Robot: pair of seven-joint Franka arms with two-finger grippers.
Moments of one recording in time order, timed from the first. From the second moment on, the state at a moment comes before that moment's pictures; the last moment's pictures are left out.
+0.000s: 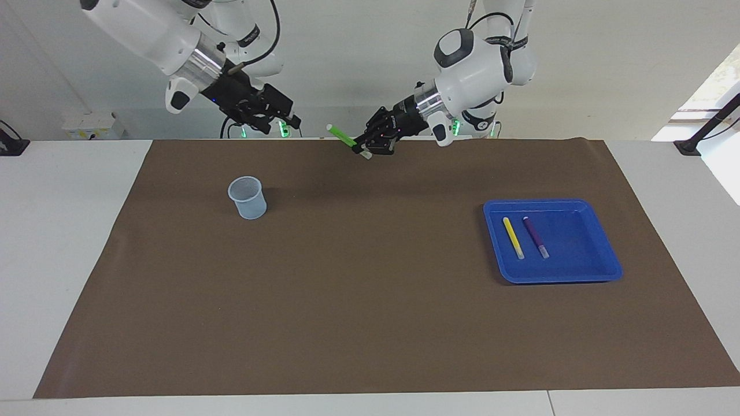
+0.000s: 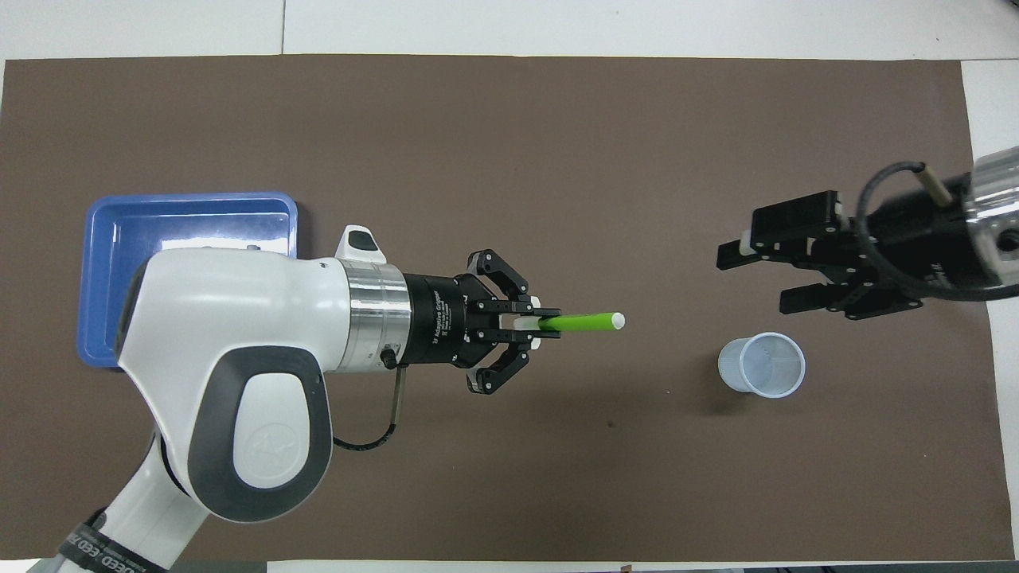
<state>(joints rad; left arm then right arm) -0.61 -0.08 -0.07 -2.05 -1.12 2.31 -1.53 0.14 -0.09 0.03 -1.70 0.62 1.63 0.52</state>
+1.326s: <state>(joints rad) -0.67 -0.09 -0.07 -2.12 -1.25 2.40 -1.46 0.26 -0.17 0.03 -1.86 0.56 1.71 0.50</state>
